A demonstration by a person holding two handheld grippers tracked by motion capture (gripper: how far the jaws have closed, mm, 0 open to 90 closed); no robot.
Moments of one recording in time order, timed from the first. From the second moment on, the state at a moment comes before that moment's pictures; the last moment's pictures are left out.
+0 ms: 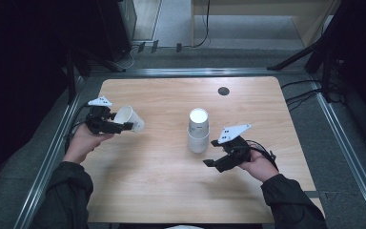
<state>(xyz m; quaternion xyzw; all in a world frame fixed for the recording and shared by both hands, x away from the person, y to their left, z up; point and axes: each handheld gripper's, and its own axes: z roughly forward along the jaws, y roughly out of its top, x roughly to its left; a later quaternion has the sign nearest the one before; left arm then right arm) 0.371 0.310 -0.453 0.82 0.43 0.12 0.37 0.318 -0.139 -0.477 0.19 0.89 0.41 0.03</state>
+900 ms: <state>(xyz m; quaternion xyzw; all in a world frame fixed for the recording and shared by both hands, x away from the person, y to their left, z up) 0.387 0.312 -0.483 0.84 0.47 0.14 0.23 0.316 -0.144 -0.481 0.19 0.90 0.40 0.04</state>
